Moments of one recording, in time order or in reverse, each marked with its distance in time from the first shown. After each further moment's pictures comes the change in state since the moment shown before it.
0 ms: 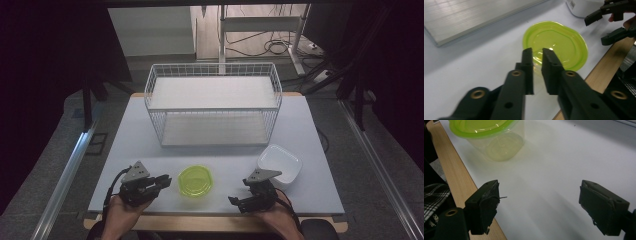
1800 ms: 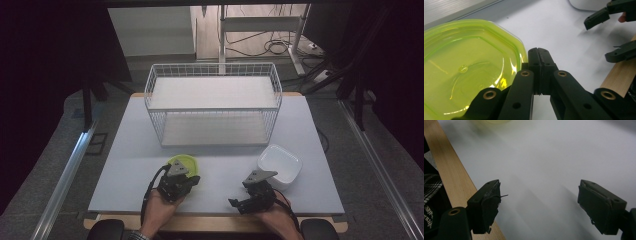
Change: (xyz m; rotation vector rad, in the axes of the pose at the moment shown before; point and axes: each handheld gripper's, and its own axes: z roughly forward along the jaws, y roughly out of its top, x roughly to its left) left arm -0.025 0.018 0.080 0.091 -0.012 -0.024; right arm 0.000 -0.004 0.008 0.066 -0.009 -0.008
